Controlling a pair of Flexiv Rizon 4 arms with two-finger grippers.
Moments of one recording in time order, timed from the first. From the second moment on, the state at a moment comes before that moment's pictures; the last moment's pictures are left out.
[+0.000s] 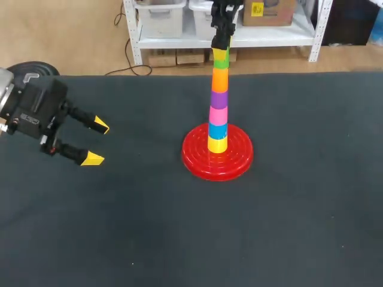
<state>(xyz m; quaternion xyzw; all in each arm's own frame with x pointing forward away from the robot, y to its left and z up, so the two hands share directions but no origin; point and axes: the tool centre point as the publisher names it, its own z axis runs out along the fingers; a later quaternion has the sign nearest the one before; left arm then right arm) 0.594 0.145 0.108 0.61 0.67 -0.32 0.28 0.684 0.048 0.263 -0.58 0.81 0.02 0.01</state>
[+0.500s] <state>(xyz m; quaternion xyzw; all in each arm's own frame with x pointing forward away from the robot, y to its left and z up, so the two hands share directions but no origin) 0.594 0.145 0.108 0.61 0.67 -0.32 0.28 0.683 0.046 0.257 -0.59 0.81 0.03 0.01</state>
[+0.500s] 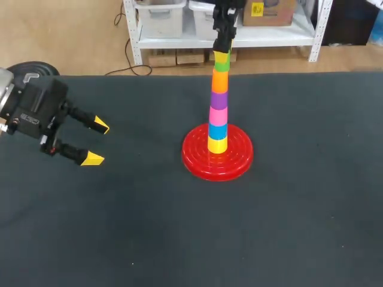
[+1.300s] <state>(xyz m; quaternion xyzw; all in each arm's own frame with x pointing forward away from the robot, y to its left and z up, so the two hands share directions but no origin) 0.594 0.145 0.108 0.61 0.67 -0.32 0.28 0.687 0.050 0.257 -0.59 0.81 0.02 0.01</state>
